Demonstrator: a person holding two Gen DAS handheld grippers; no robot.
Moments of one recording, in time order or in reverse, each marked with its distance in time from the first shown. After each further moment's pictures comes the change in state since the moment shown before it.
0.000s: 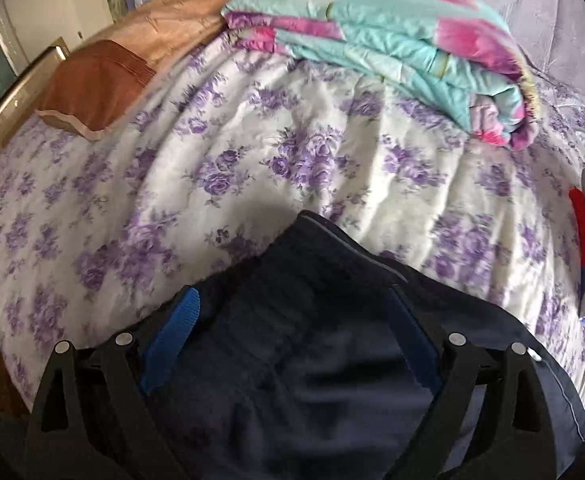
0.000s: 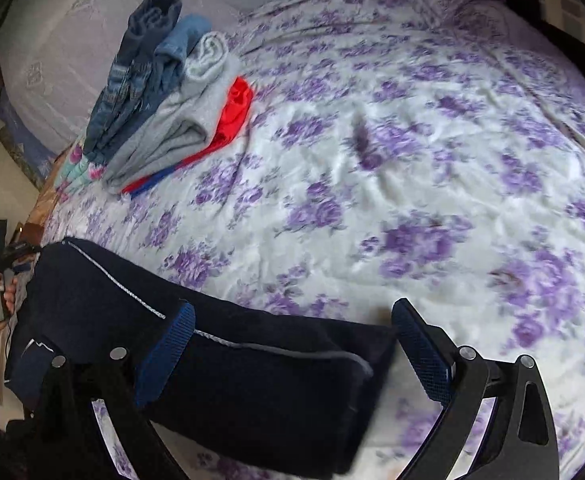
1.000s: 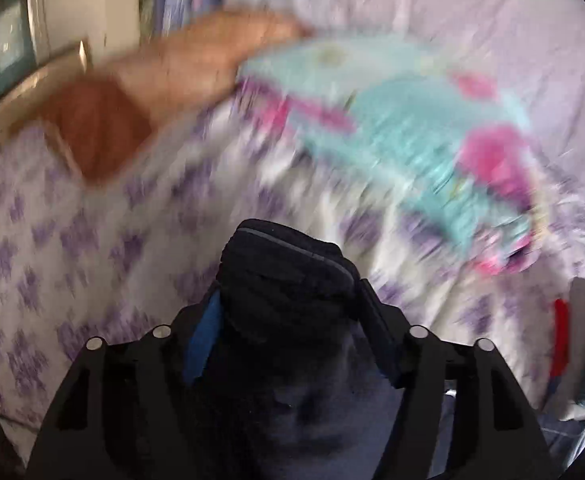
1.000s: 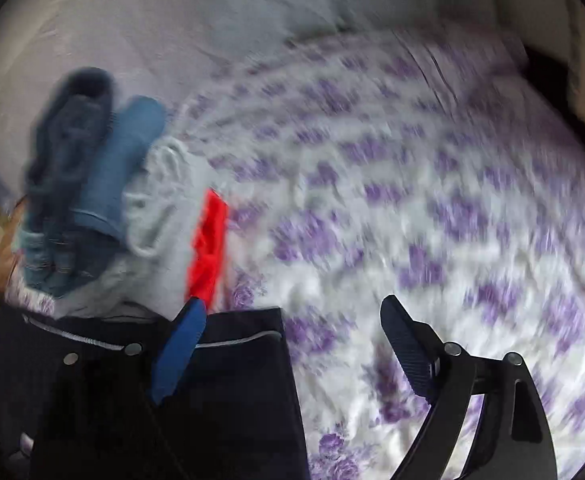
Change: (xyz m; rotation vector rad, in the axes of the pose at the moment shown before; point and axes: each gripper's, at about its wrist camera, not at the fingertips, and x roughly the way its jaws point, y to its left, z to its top) left arm 0.004 0.001 0.067 -0.179 -0.136 -0.045; right arm 0.052 0.016 0.150 0.038 -0.148 -0.122
